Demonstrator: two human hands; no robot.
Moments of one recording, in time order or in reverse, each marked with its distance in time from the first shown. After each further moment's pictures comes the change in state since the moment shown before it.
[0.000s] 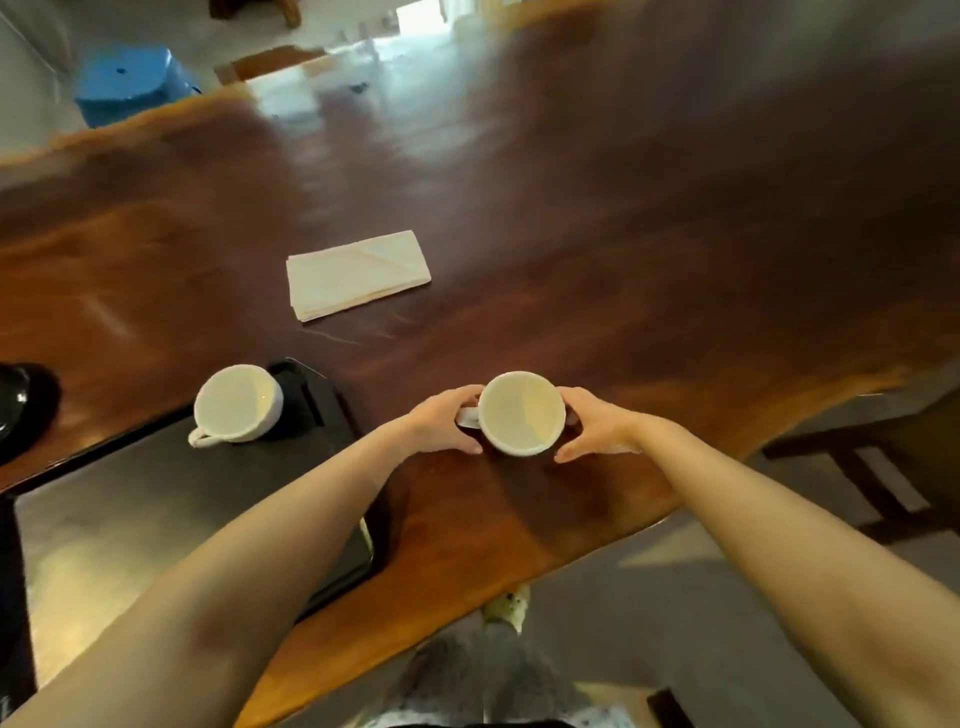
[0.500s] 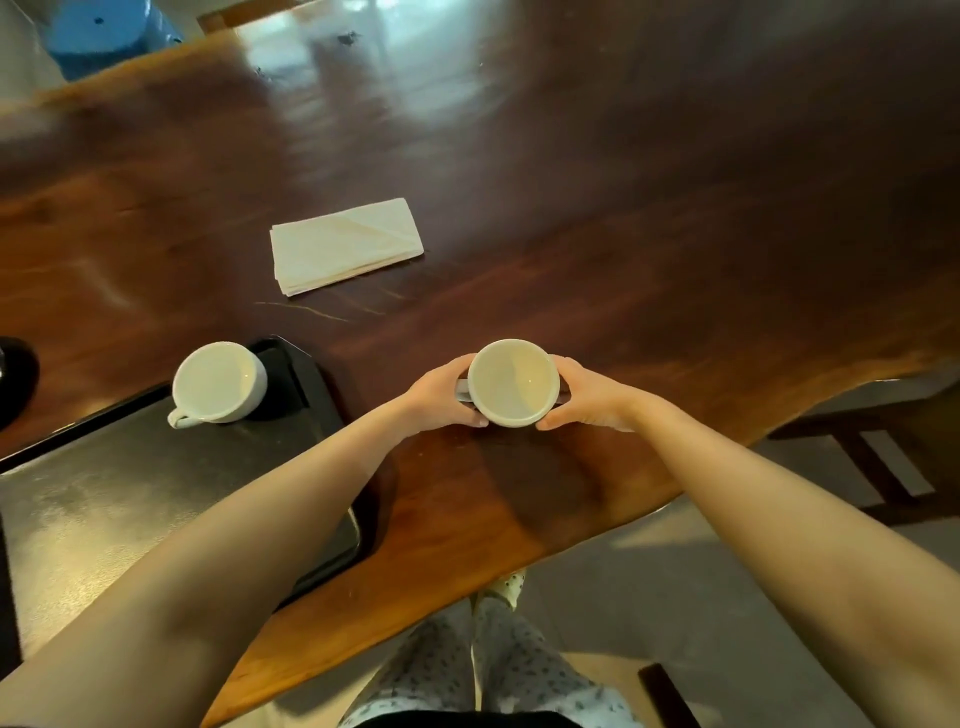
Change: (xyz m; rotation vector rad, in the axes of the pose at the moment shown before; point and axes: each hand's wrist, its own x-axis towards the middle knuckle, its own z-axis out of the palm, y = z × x) left_hand 0.013 0.005 0.005 -0.254 0.084 0.038; right_hand 0.010 -0.006 -0.006 0.287 -0.032 -0.135
